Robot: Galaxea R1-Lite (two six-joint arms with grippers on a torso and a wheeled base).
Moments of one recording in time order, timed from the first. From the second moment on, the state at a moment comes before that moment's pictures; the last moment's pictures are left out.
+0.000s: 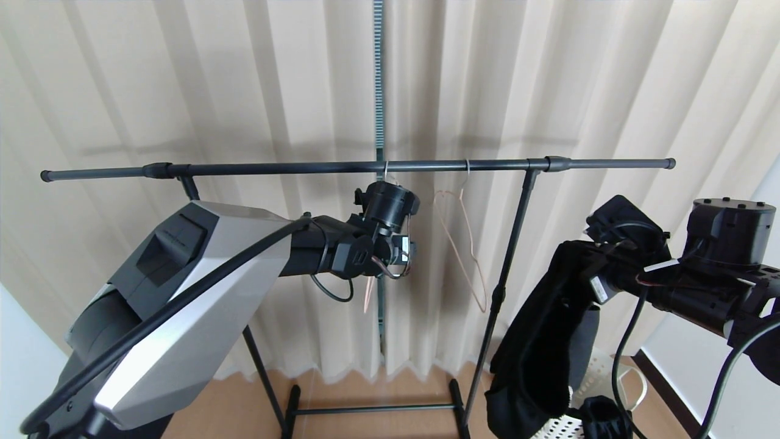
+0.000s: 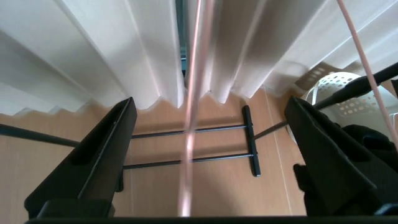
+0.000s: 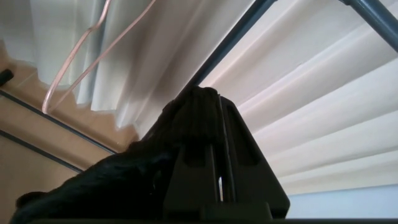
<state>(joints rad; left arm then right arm) -0.61 2.43 -1.90 0.11 0.44 -0.31 0.18 1.69 -0.63 -0.75 0.02 -0.49</state>
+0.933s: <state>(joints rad) -0.61 2.43 -1.90 0.11 0.46 -0.29 0.19 1.70 -0.63 -0.75 0.02 -0.49</state>
